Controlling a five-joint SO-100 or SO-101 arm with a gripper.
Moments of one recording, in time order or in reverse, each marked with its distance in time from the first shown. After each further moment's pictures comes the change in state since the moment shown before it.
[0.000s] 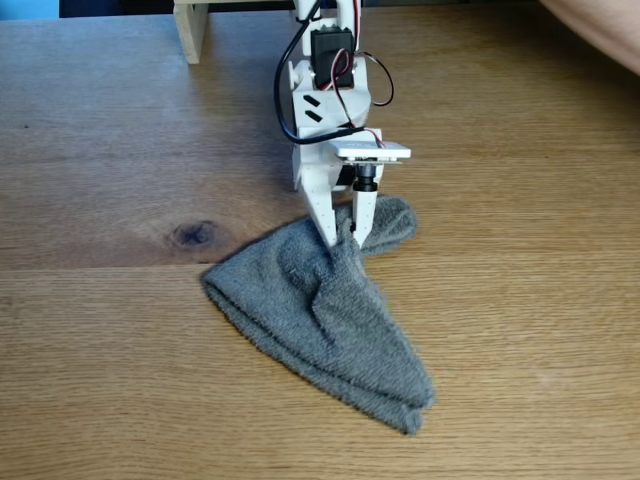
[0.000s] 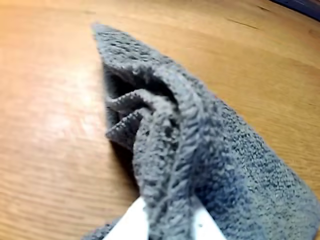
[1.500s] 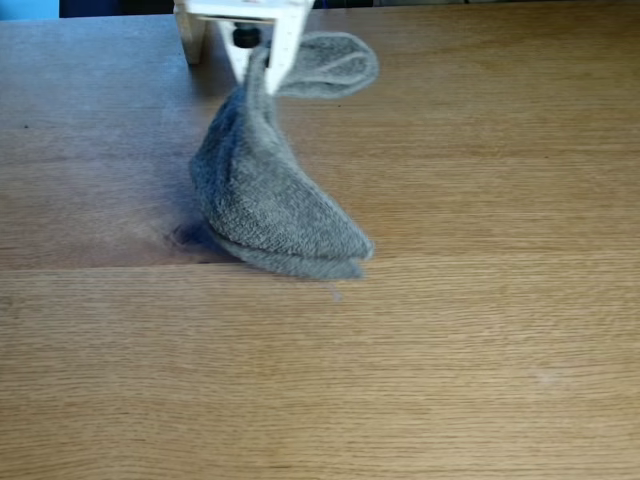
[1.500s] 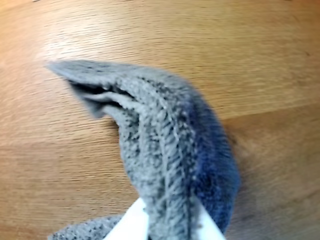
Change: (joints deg) arm 8.8 59.8 7.6 82.9 7.9
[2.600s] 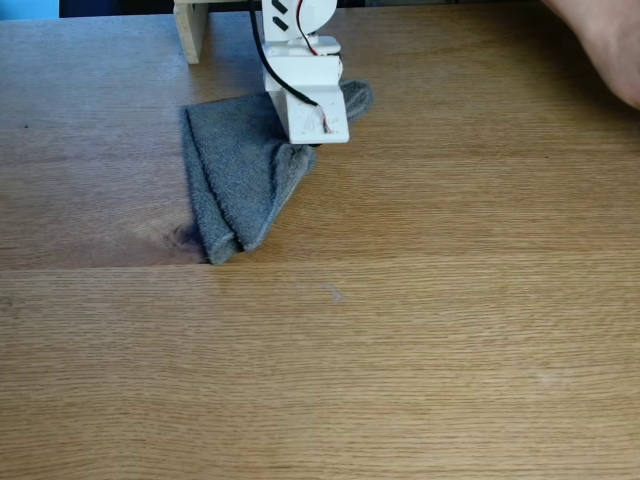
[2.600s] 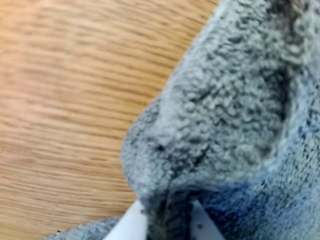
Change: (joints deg) arm -0.6 -31.6 45.8 -47.5 -10.8
